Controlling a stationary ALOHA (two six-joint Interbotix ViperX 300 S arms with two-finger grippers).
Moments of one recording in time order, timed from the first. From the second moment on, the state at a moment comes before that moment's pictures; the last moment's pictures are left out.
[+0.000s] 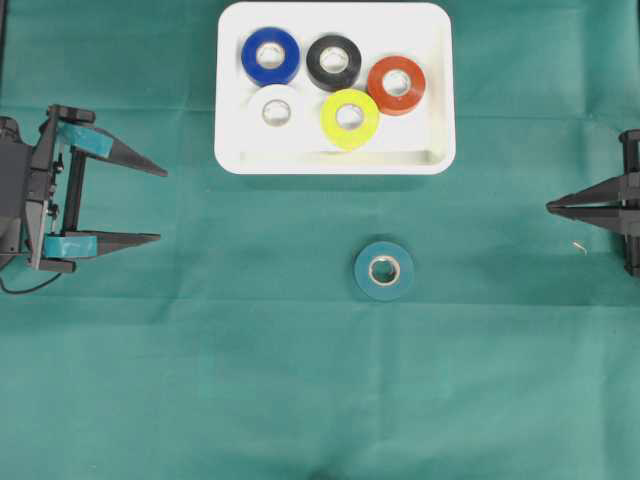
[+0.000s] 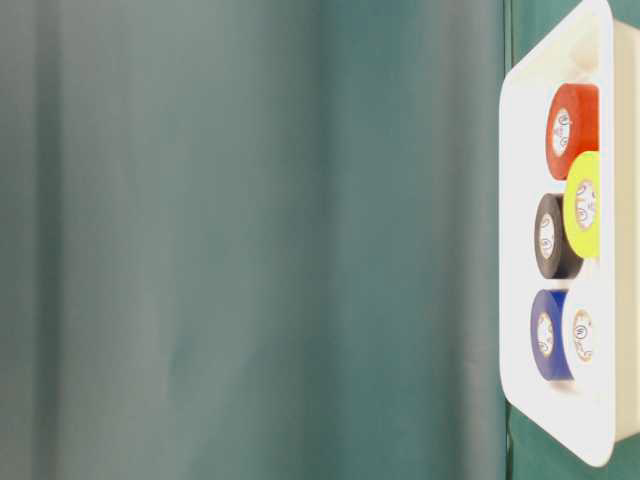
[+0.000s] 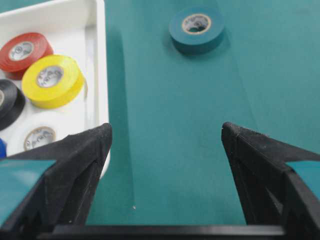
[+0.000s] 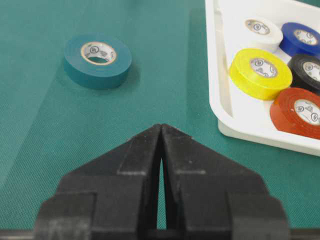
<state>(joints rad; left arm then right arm) -0.04 -0.74 1.22 -0.02 -0.12 0.23 -0.02 -1.21 1.61 -0.15 -0.16 0.05</state>
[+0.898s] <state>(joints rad) -0.10 -0.35 0.98 -0.03 -0.12 0.23 -0.02 -1.21 1.61 -0.15 -0.15 0.05</state>
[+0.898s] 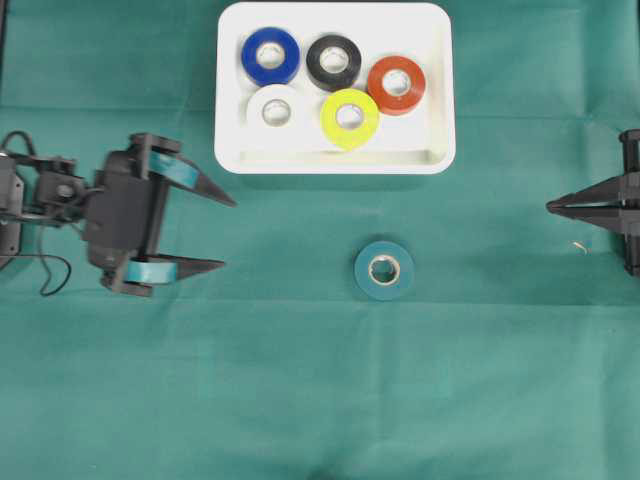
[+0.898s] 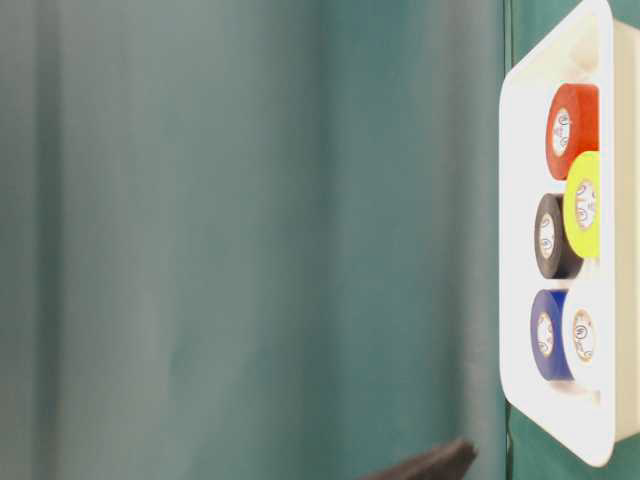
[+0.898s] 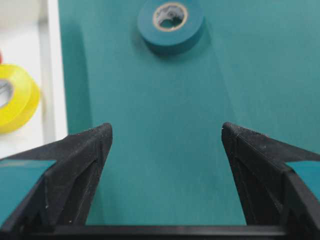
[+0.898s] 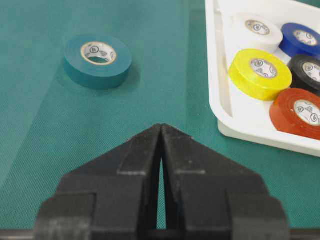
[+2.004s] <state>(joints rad) -0.13 0.07 0.57 -0.03 -0.02 0.23 -0.02 -1.21 1.61 -0.15 -0.15 0.05</state>
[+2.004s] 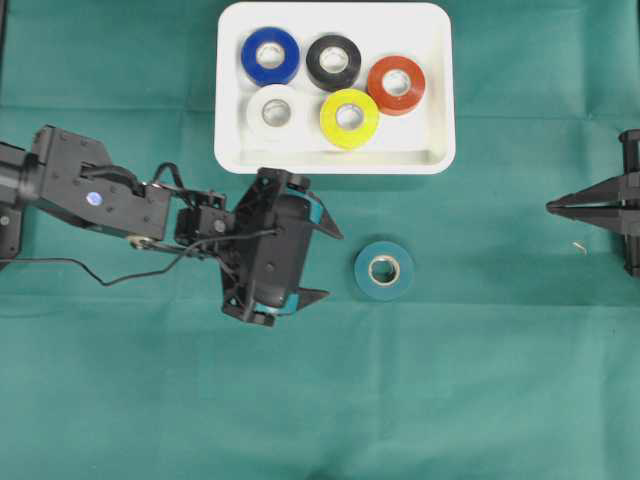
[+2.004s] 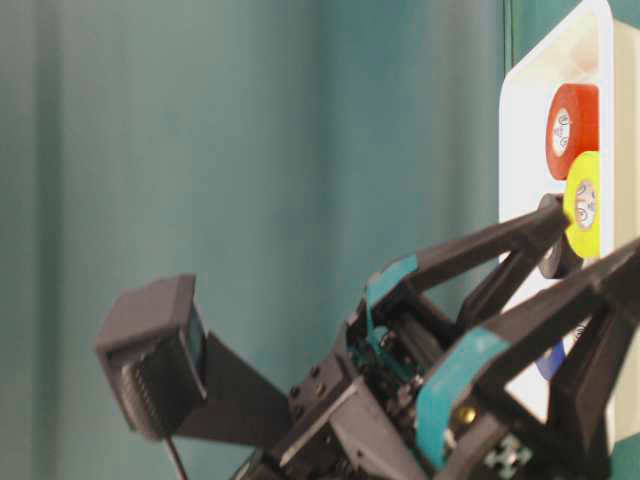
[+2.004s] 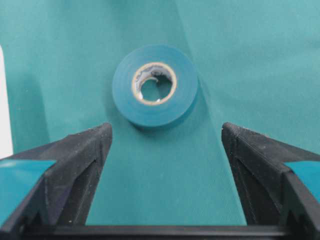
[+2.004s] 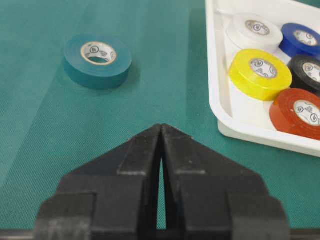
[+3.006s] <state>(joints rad) -0.17 0.37 0.32 -0.03 0.04 0.13 -0.02 -1.21 1.61 -0.15 -0.16 0.05</state>
